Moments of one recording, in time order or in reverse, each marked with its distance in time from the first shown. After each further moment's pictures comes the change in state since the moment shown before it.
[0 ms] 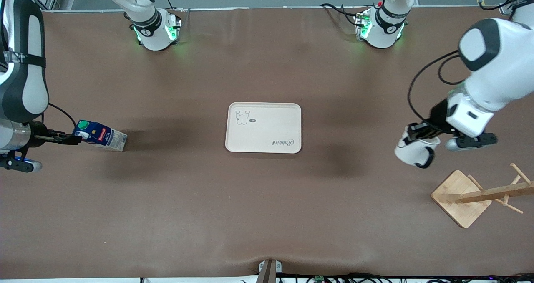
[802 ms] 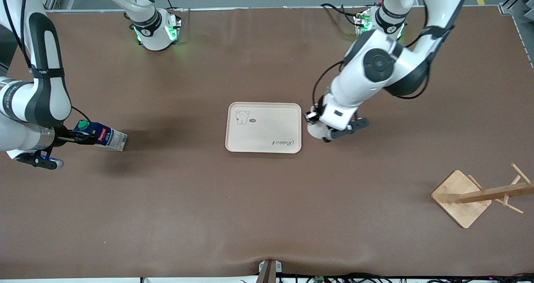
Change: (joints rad) left arm -0.415 0.257 -0.048 0.093 0.150 0.003 -0.683; right arm -0.006 0.003 0.000 -0.190 0.024 0.197 0.000
